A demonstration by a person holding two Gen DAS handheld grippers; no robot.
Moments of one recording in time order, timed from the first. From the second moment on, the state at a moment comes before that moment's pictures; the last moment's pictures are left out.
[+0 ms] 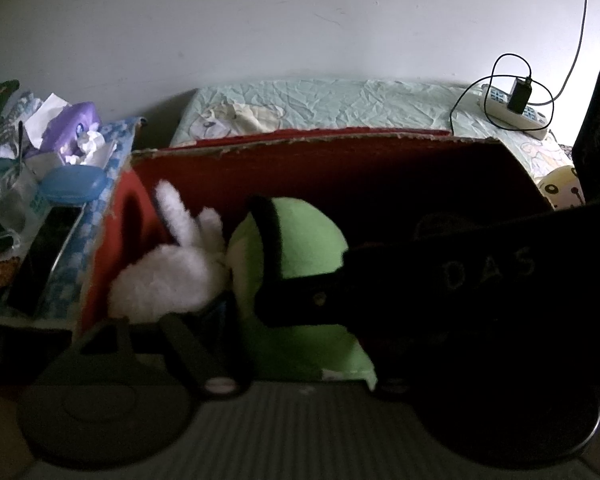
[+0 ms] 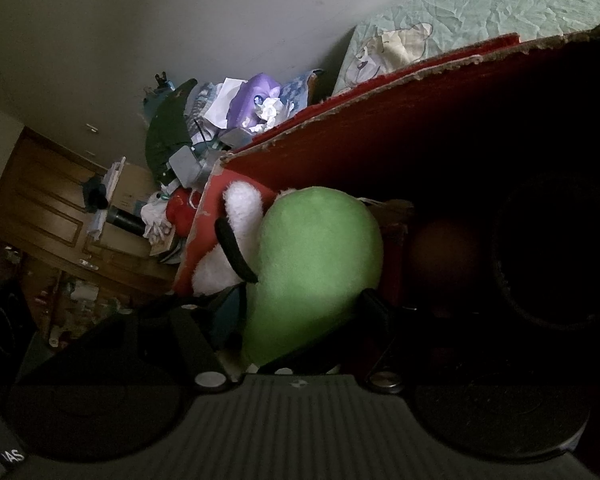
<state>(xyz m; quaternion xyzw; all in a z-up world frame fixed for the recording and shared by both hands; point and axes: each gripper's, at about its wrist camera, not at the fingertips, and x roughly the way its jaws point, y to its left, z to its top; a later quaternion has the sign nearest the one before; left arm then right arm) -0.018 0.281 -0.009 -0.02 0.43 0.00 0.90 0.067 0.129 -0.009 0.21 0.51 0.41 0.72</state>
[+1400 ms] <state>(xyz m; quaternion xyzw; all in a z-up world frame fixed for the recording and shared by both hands) -0.045 0.246 0.016 0.03 0.42 0.08 0.90 0.010 0.041 0.022 0.24 0.37 0.42 0.79</state>
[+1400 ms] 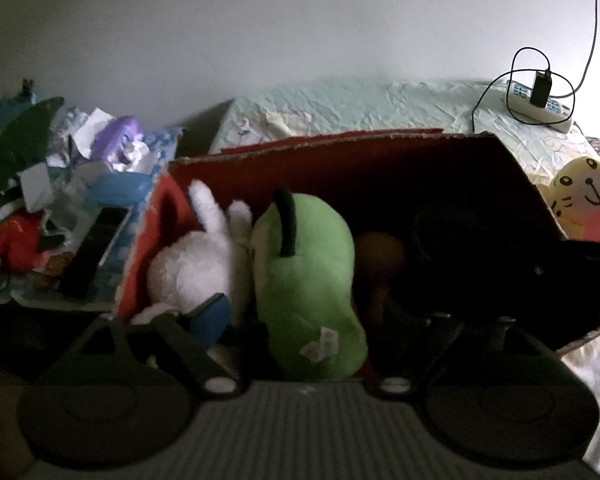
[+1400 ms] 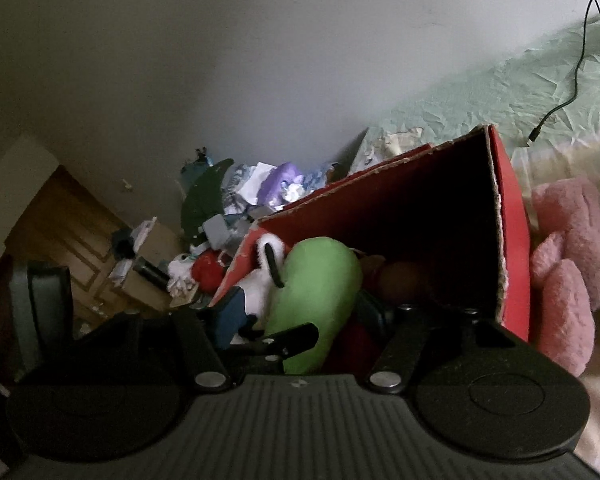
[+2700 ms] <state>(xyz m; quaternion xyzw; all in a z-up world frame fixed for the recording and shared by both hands) -0.052 0.021 0.038 0.06 0.38 -0.18 0.91 -0.039 -0.245 -0.037 0.43 0.30 0.21 0.82</state>
